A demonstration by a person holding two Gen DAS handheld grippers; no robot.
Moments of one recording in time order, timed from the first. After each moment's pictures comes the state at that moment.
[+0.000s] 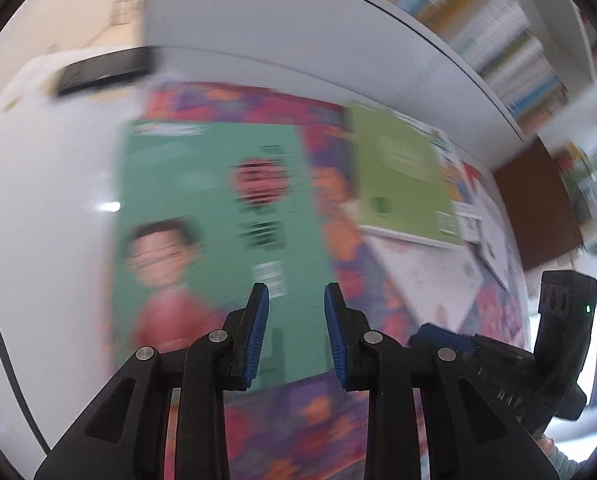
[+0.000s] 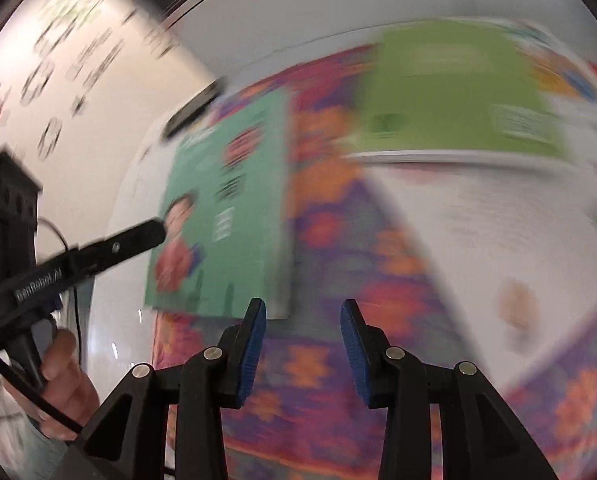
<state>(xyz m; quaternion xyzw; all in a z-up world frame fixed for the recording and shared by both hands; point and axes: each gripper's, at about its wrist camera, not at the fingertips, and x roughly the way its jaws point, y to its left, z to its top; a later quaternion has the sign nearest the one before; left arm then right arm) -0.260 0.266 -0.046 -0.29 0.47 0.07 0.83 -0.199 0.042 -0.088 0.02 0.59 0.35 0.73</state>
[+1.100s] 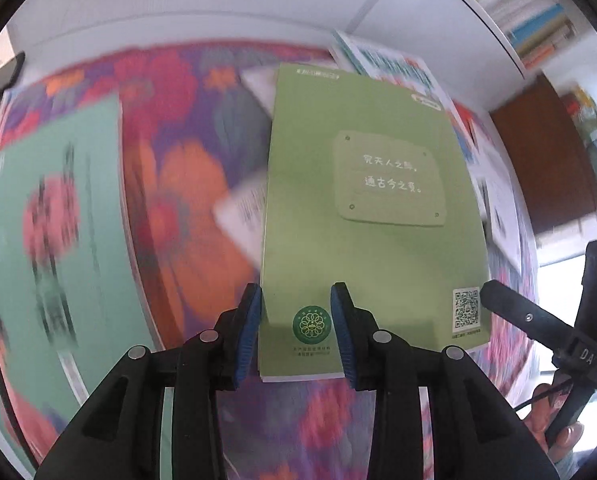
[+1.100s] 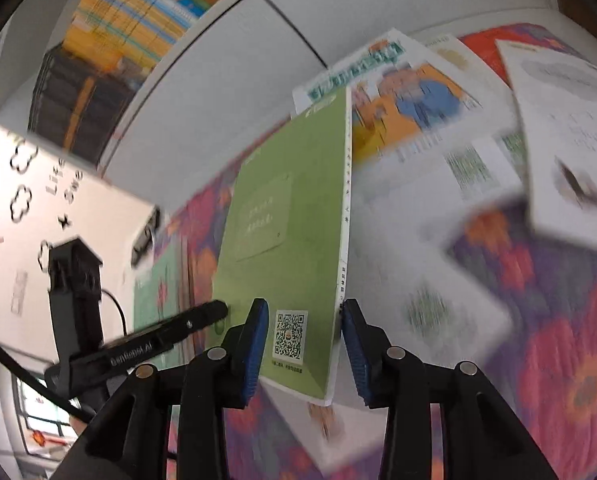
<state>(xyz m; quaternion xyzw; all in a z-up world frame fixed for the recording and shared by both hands) -0.160 0.201 -0.097 -0.25 0.55 0.02 0.80 -0.111 -0.062 -0.086 0.13 0.56 0.31 0.76</state>
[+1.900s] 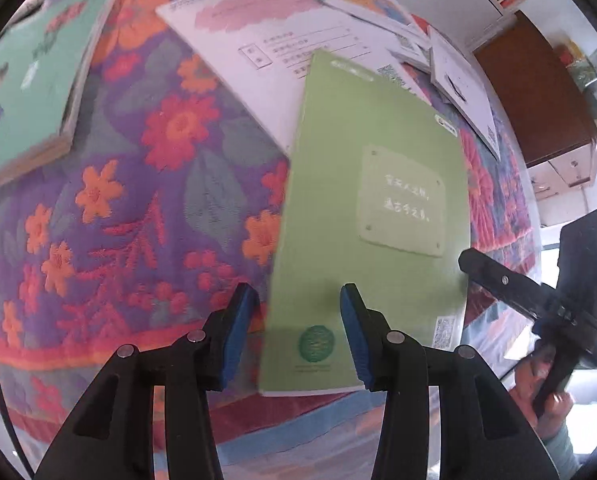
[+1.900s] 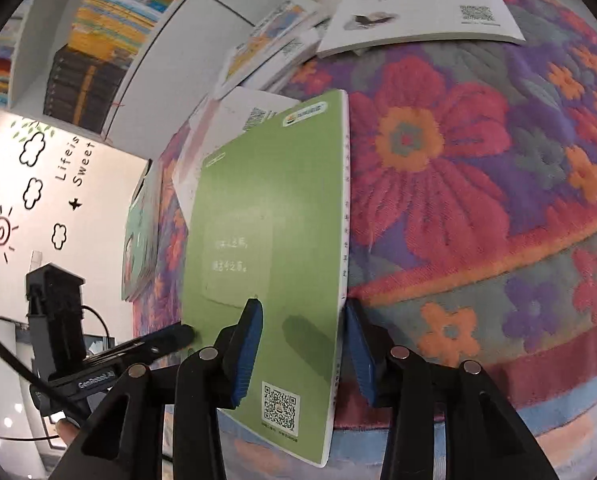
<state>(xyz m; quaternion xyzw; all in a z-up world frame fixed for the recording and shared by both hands) -0.258 0.058 -0.101 -0.26 0.58 0.04 0.77 -0.196 -0.224 -0.130 0.16 0.60 0.32 0.72</state>
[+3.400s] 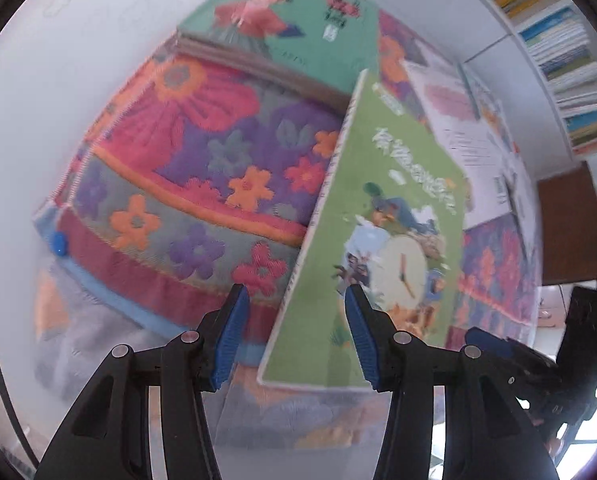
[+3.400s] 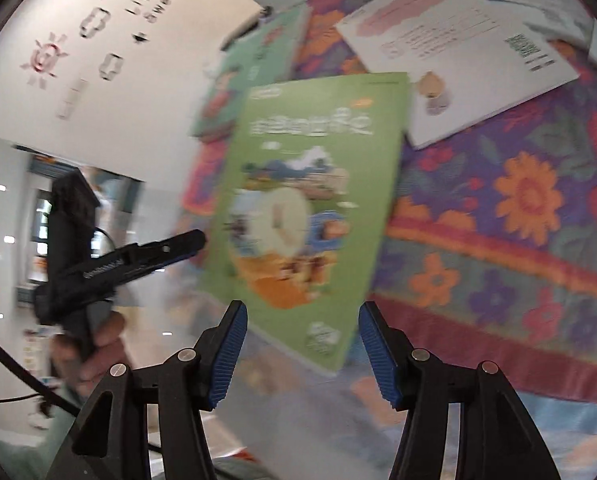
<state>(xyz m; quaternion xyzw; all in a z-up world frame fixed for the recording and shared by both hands) -0.419 0.166 -0.093 -0.42 0.50 0.22 0.72 -0.280 -0.079 -0.093 -0.05 0.64 0.48 0.60</state>
